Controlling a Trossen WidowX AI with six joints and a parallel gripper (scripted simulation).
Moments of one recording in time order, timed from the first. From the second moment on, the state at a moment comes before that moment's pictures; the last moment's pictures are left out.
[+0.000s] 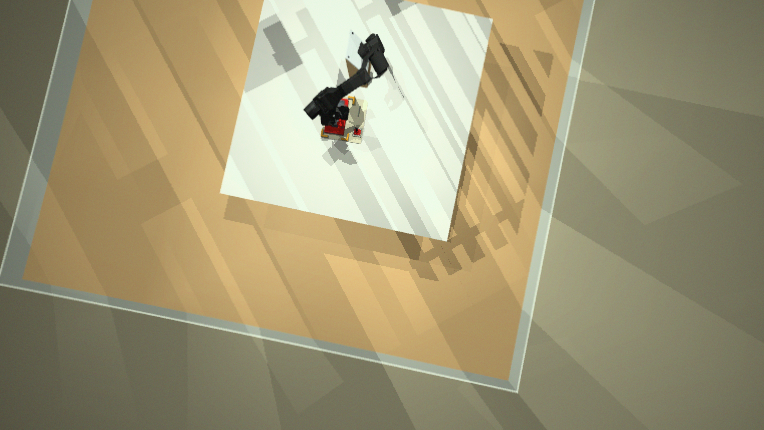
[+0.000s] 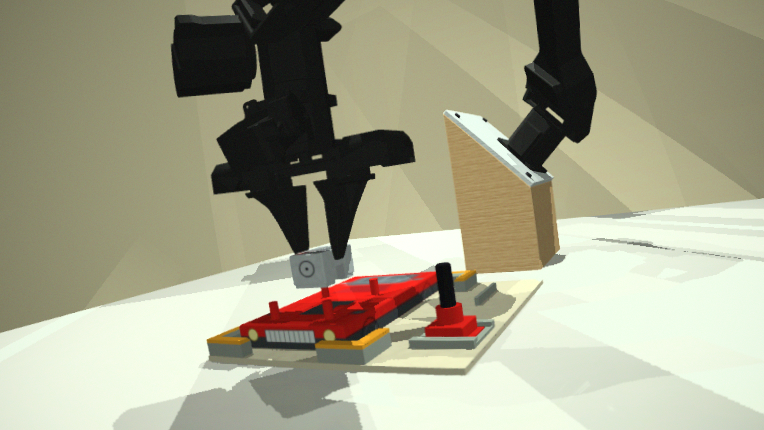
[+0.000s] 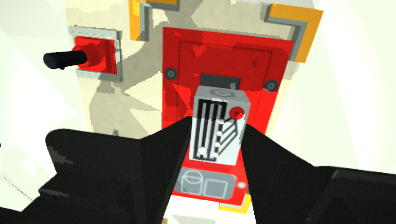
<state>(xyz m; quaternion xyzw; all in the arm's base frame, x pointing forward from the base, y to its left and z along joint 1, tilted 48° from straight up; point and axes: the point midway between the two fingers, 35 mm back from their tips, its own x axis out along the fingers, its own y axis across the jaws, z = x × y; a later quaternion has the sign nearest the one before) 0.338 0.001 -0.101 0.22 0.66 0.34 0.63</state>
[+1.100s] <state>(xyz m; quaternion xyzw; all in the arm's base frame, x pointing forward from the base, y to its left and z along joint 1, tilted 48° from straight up) 0.340 0.002 -0.103 0.21 0.65 0.35 0.64</state>
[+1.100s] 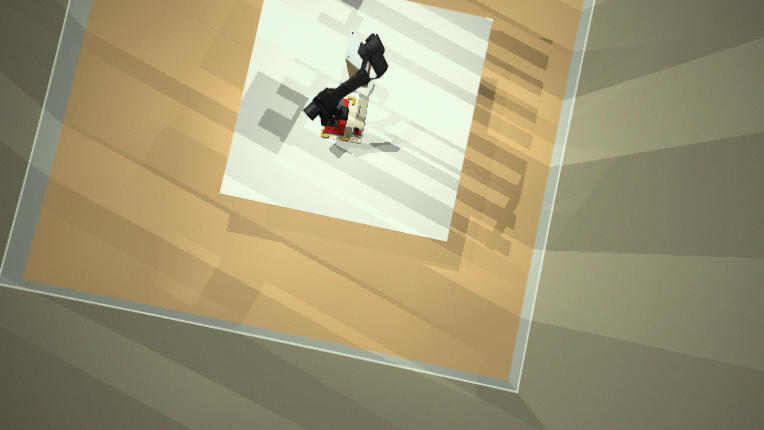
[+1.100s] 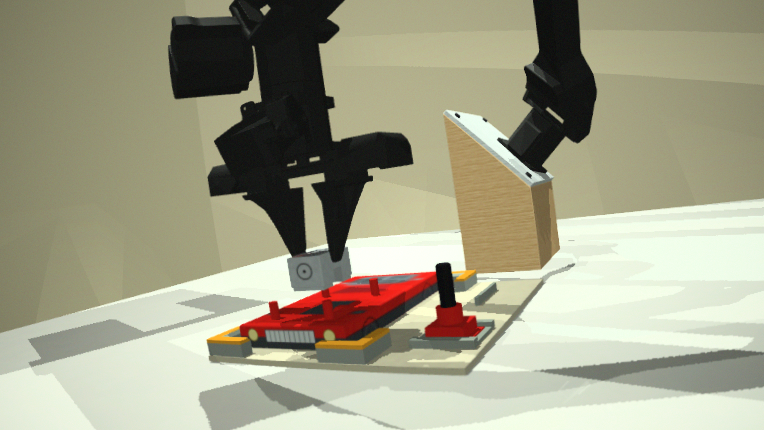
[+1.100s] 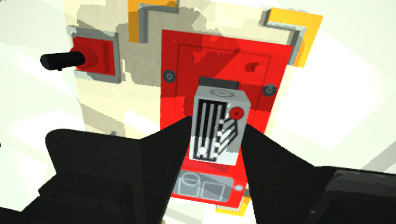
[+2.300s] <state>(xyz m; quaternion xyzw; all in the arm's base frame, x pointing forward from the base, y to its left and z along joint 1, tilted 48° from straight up) 0.342 0.004 -0.104 0.21 0.66 0.35 0.64</state>
